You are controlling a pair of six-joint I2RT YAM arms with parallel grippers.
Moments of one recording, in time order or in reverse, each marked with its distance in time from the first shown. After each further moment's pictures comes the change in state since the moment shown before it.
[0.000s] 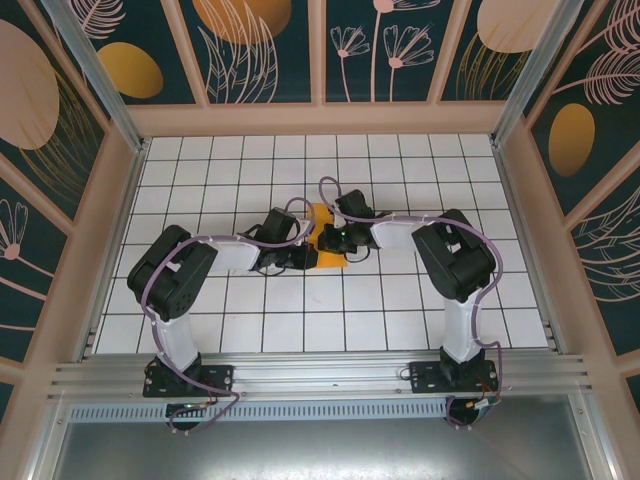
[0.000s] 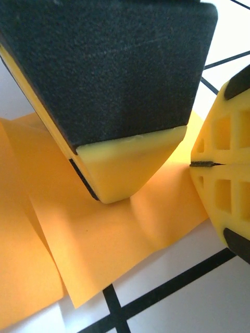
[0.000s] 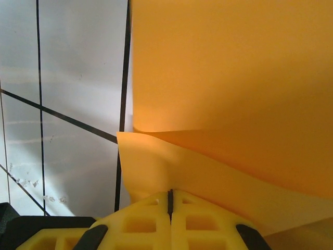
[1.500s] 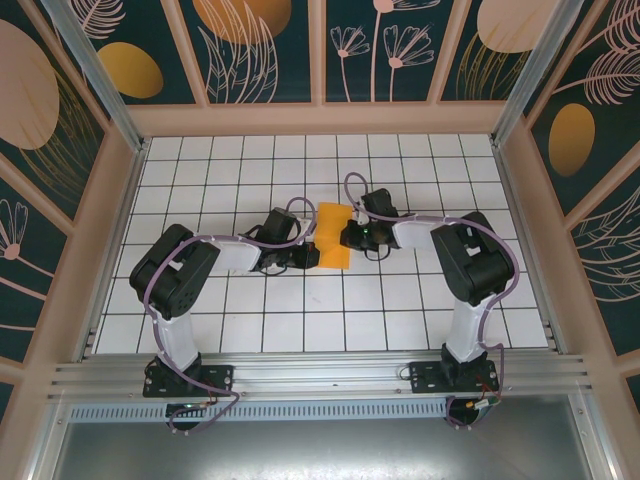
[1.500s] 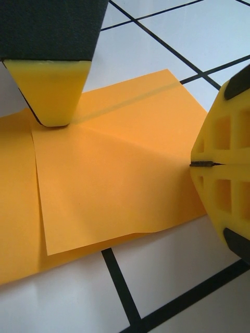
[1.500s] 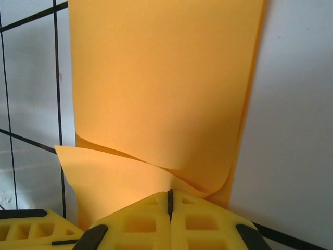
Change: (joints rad) left arm 0.000 0.016 -0.005 0.052 0.005 0.000; right arm -0.136 -0.090 -0.122 0.039 0.025 -0.033
